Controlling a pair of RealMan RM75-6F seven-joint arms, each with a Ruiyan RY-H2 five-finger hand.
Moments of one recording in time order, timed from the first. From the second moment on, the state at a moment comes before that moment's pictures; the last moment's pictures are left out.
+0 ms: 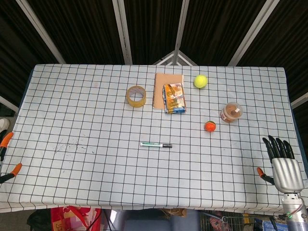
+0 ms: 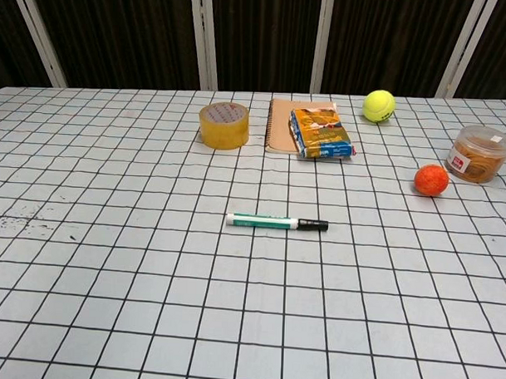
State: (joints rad) left arm -0.05 -1.10 -0.05 -1.61 1.49 1.55 0.06; right arm 0.09 -1.17 0.08 -1.59 -1.46 1.46 -0.15
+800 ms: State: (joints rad) left arm -0.08 -1.14 -0.06 -1.60 1.49 1.50 0.10; right arm 0.08 -1.16 0.07 -1.59 -1.46 1.46 -0.15
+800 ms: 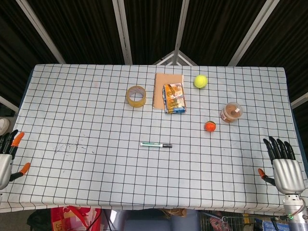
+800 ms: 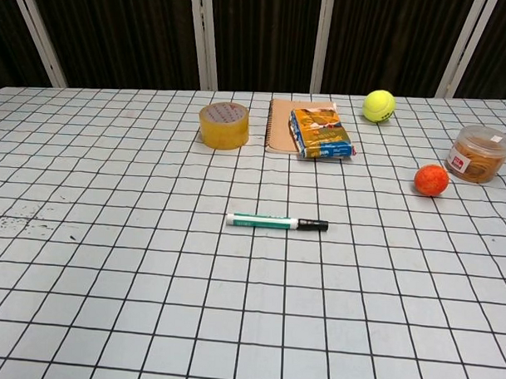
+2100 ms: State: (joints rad) left arm -0.72 -1.37 -0.37 -1.16 0.82 0.99 0.49; right arm 0.14 -1.24 0.09 -1.62 -1.36 1.37 -0.34
